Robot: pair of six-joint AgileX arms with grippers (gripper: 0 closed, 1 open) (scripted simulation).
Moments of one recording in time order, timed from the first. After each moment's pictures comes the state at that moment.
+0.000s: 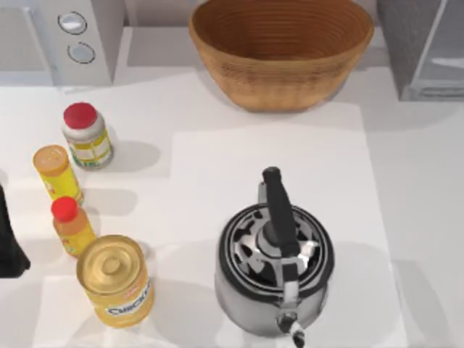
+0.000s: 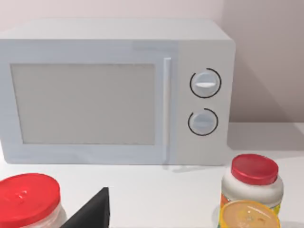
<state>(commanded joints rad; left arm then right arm) 0.00 0.00 0.00 0.00 0.00 0.00 -0.88 1.82 0.91 -0.93 -1.26 -1.85</state>
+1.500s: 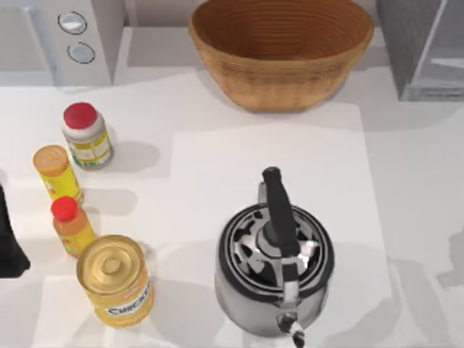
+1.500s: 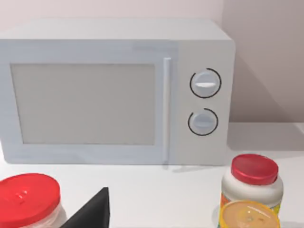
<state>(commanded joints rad) 0.00 0.00 0.00 0.00 0.00 0.00 -0.16 0.25 0.12 -0.16 -0.21 -0.25</state>
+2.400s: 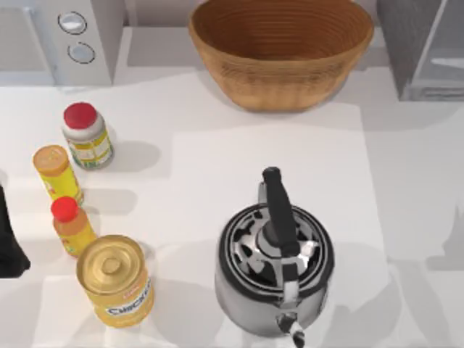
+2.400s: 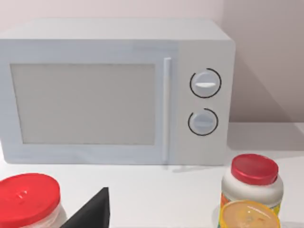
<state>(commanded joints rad) 0.00 0.00 0.00 0.00 0.00 0.00 -0.01 0.07 0.04 0.04 -0.01 0.00</state>
